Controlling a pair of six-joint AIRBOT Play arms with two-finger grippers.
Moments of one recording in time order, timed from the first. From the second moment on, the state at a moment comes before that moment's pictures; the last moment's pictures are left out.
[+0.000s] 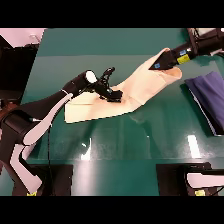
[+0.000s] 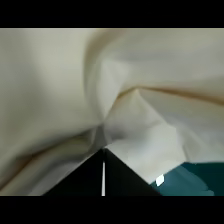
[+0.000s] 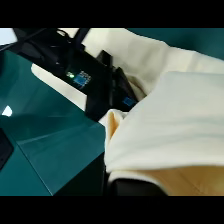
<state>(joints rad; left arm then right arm) -0.51 -1.88 1.58 0.83 -0.97 -1.44 0.08 -1.50 1.83 -0.81 1.59 1.26</state>
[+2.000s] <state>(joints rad) 0.02 -1.46 2.03 1.39 -1.70 -1.44 0.69 -1.86 1.87 -0.56 1.04 1.10</state>
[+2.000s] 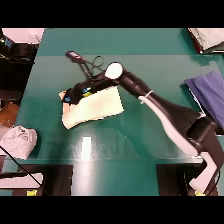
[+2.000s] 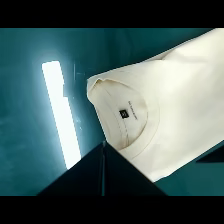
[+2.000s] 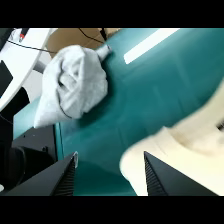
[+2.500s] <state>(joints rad) 0.02 -1.46 2.02 1.30 -1.67 -1.44 0.26 -1.68 1.43 -0.74 1.14 1.25</state>
